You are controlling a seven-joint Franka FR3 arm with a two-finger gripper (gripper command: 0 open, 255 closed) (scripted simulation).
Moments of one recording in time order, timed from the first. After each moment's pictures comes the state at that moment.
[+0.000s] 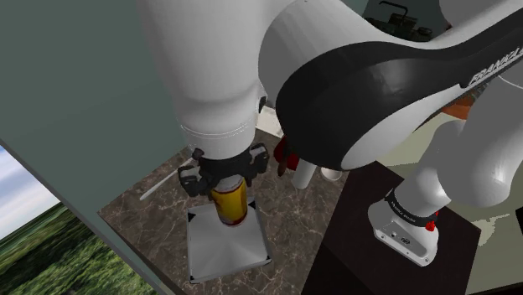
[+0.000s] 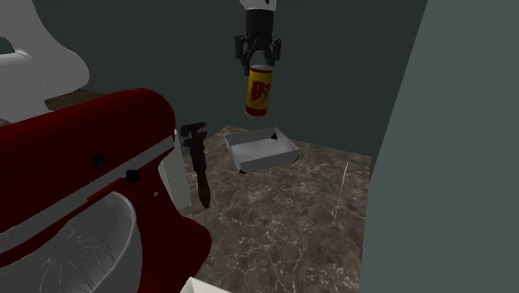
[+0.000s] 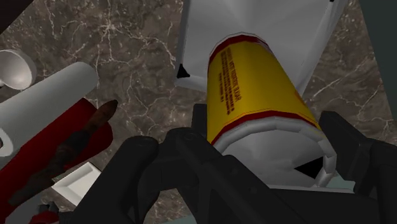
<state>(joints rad) 0.37 0.11 0.74 -1.86 -0.21 1.84 1.51</state>
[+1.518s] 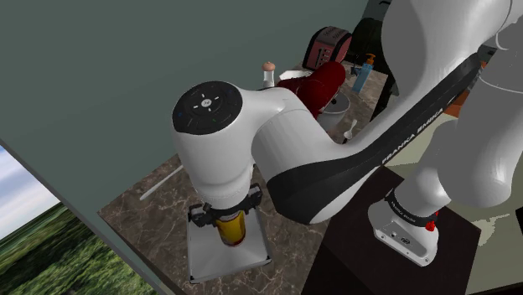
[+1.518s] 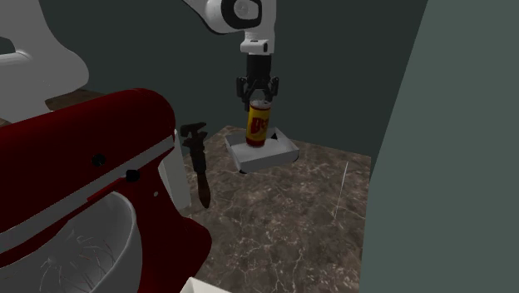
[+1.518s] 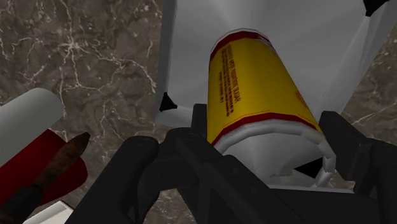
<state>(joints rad) 0.40 0.24 0.71 -2.02 -0.33 2.08 1.62</state>
